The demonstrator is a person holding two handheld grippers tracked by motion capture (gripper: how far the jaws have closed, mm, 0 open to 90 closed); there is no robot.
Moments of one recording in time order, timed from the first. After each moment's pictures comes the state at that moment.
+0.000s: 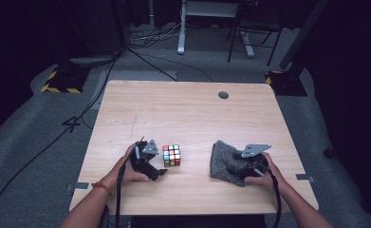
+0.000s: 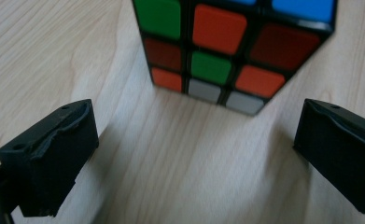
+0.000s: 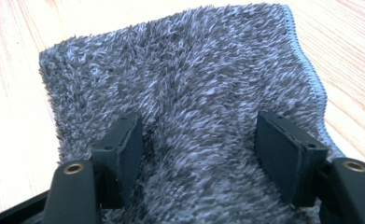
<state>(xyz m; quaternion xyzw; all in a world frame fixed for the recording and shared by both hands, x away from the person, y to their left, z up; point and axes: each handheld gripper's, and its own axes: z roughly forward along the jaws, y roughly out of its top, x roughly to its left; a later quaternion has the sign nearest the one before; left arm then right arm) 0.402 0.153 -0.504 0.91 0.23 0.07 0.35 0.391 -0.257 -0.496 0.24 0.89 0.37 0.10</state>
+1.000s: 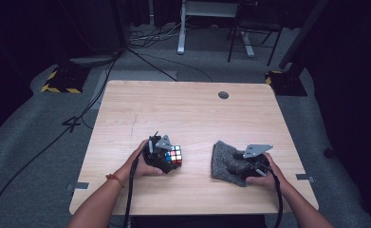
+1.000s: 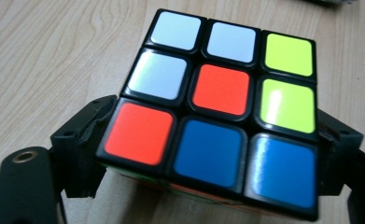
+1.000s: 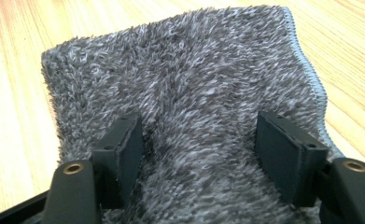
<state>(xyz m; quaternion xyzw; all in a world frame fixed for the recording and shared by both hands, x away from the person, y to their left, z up) 0.415 0.119 -0.492 0.91 0.19 0.06 0.37 0.392 -0.261 -0.498 0.23 0.89 0.38 0.10</state>
